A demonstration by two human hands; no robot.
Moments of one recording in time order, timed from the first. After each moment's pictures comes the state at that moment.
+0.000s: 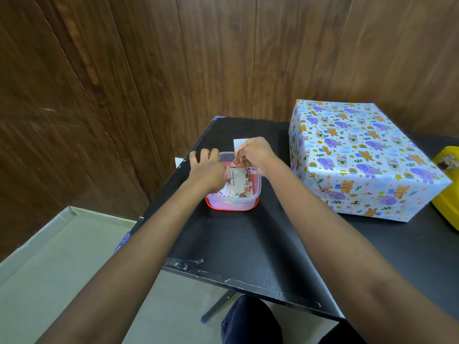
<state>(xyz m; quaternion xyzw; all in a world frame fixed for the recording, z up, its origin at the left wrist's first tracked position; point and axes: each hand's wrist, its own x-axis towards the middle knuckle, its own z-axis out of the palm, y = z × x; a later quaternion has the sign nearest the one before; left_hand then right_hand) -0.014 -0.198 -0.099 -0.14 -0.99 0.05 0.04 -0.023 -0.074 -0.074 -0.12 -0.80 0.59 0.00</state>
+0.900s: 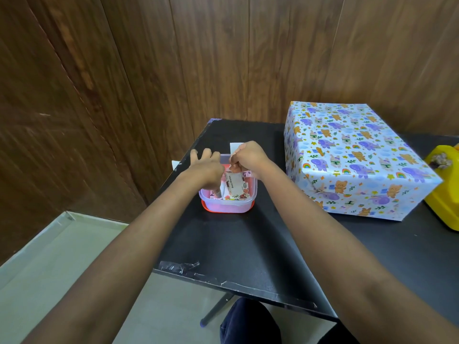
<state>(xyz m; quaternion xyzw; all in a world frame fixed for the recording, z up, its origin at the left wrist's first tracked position) -0.016 -0.192 -0.074 -0.19 -0.97 0.15 -0.06 -0.025 -0.077 -0.074 -0.11 -0.84 0.53 -0.03</state>
